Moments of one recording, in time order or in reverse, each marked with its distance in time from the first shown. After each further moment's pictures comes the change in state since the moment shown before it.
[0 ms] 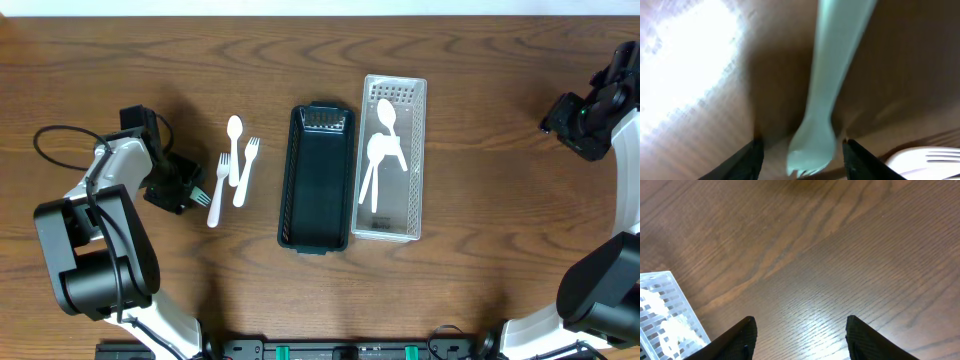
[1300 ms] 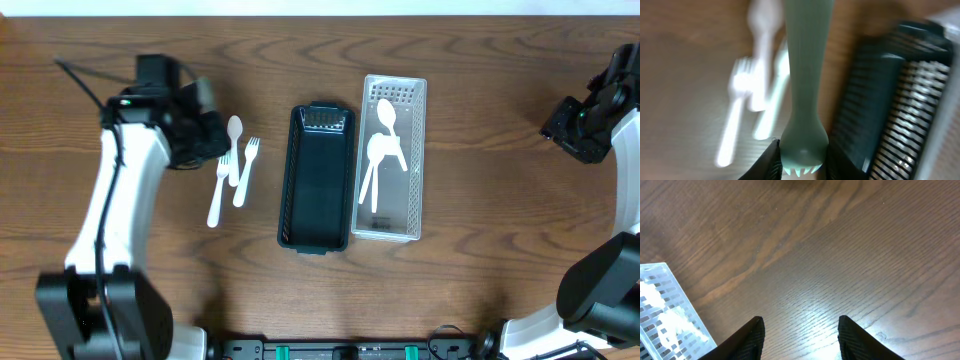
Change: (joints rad) left arm -0.288 -0.281 0.257 -0.191 0.084 0.609; right arm 0.000 0.000 0.000 -0.040 -0.005 0.001
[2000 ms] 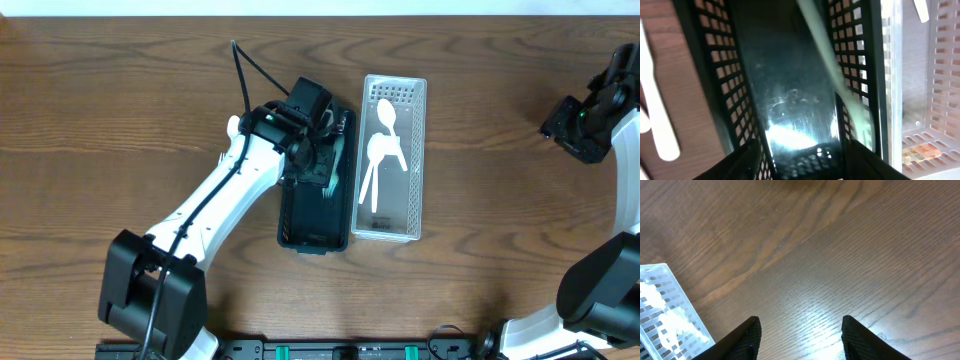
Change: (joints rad) left arm -0.450 0.132 0.011 0.035 -0.144 -0.013; right arm 0.000 0.000 0.000 0.004 0.000 0.000
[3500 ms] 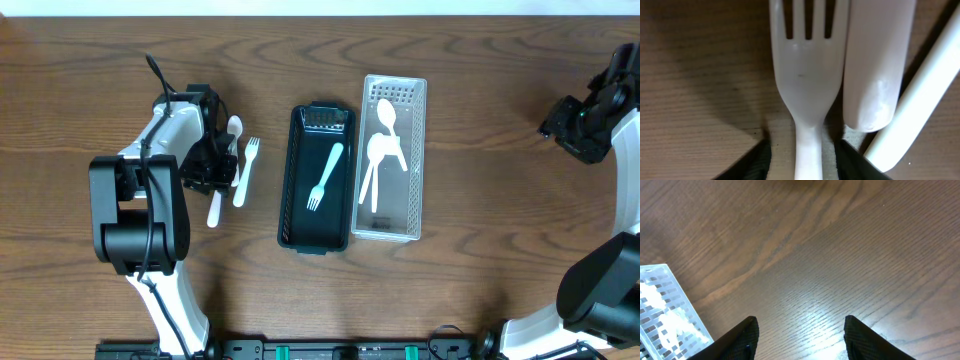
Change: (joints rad) left arm 0.493 0.343 0.003 -0.130 -0.132 0.401; right arm 0.000 0.000 0.000 0.003 0.000 0.000
